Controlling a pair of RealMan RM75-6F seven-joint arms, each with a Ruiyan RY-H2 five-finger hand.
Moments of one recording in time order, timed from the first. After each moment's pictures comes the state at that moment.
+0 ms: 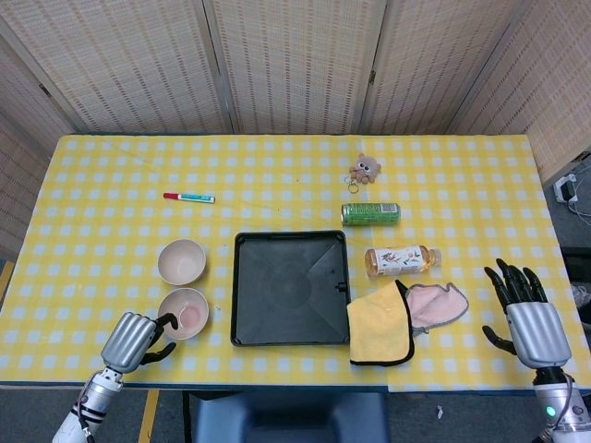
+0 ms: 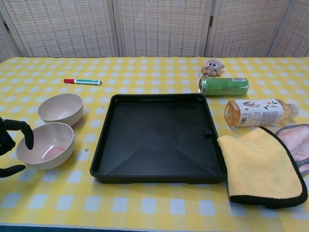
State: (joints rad) left arm -0.26 -1.52 0.04 -1.31 1.70 1.36 -0.02; right arm 0.09 -1.13 0.03 -1.65 -1.50 1.43 -0.16
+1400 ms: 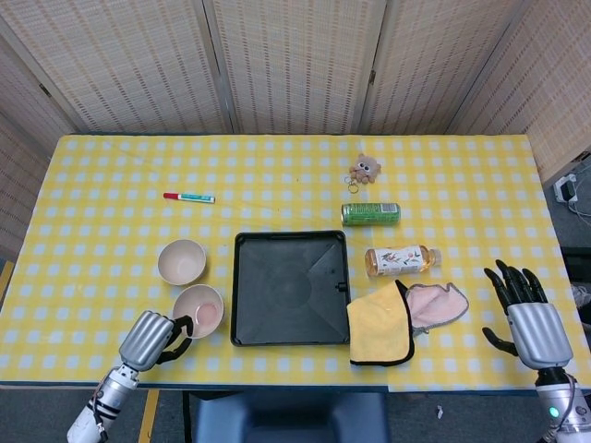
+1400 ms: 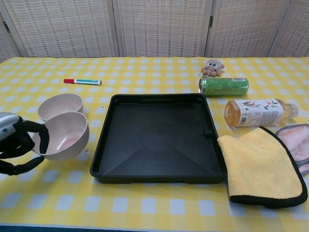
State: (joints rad) left arm -0.32 -1.53 0.06 -1.37 1.71 1.35 -0.01; right arm 0.09 -1.11 0.02 -1.66 -1.51 1.42 -0.13
